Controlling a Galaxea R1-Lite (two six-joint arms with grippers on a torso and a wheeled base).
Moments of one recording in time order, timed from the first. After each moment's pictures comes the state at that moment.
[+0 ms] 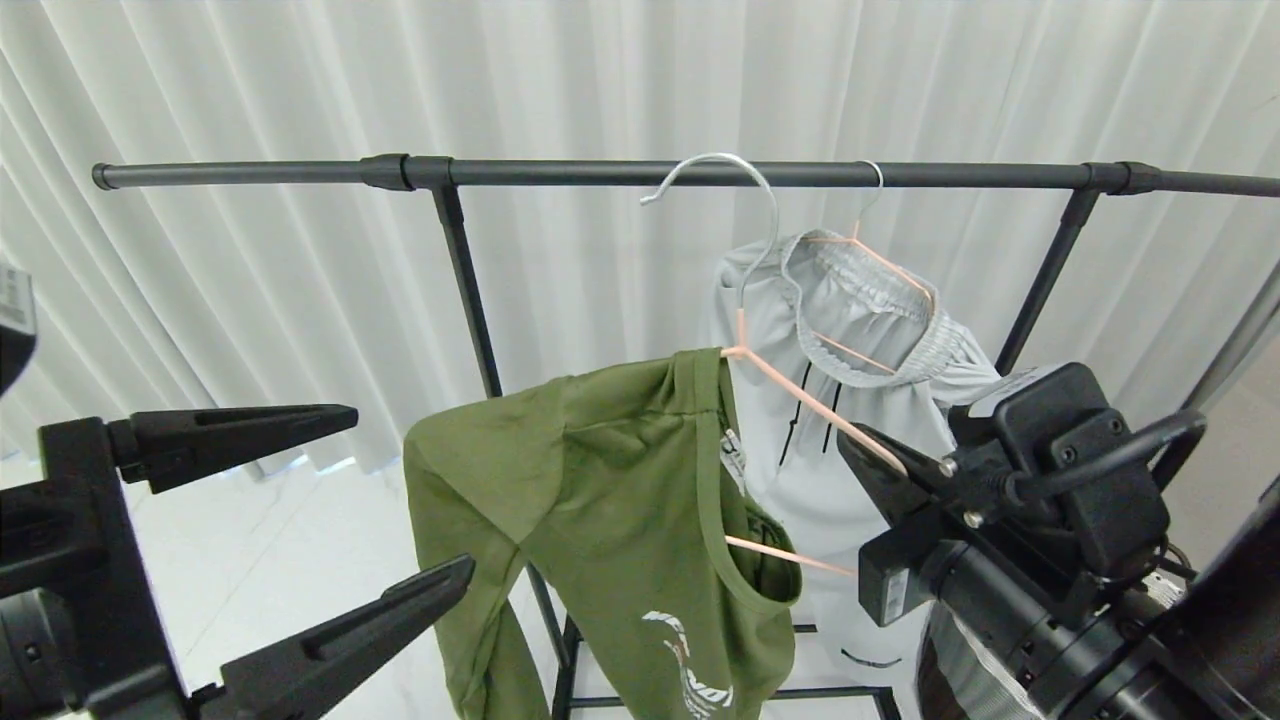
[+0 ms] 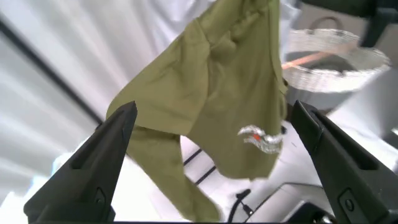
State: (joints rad) left arm -0.82 1.00 -0.78 0.03 0.08 0.22; right arm 1.14 1.55 -0.51 -1.13 -0.63 -0.24
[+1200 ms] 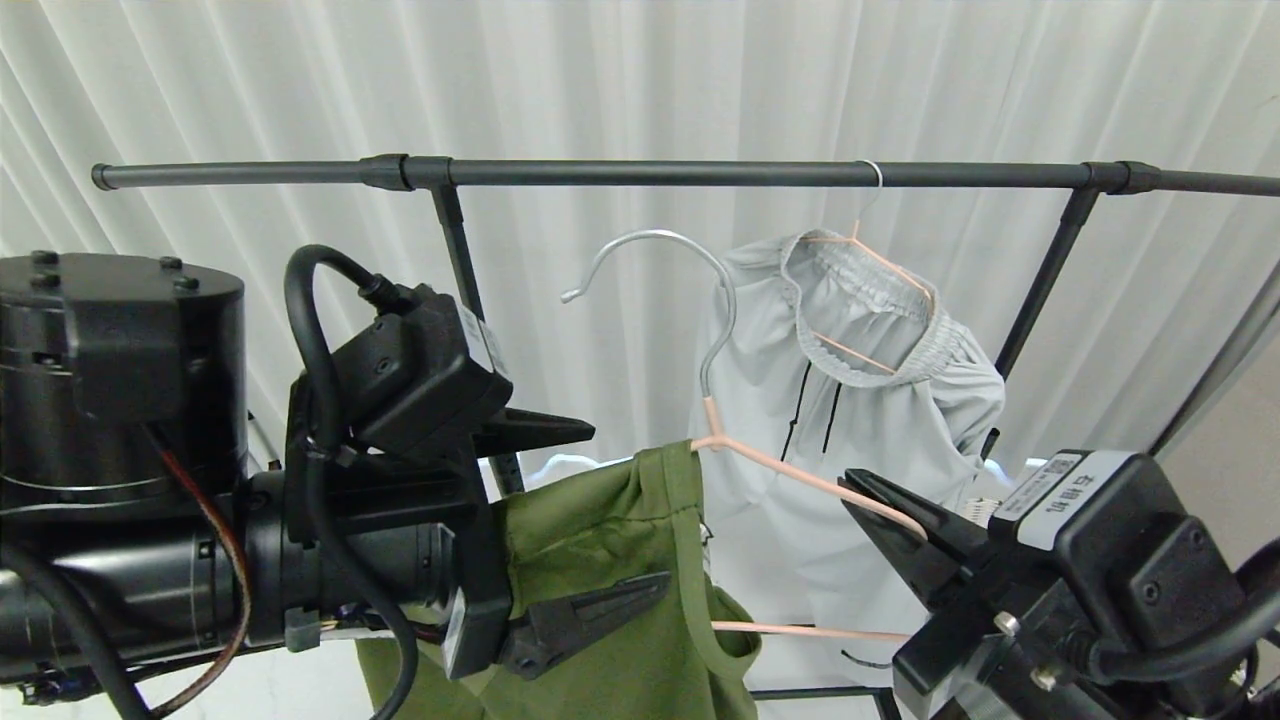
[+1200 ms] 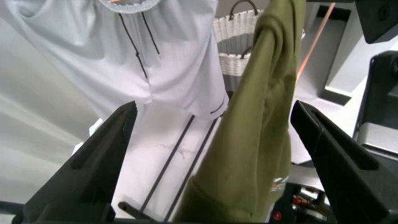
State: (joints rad) left arm -0.68 1.35 -0.79 -0.21 -0.36 0.37; right arm 1.24 1.49 -0.43 -1.14 -0.60 -0.36
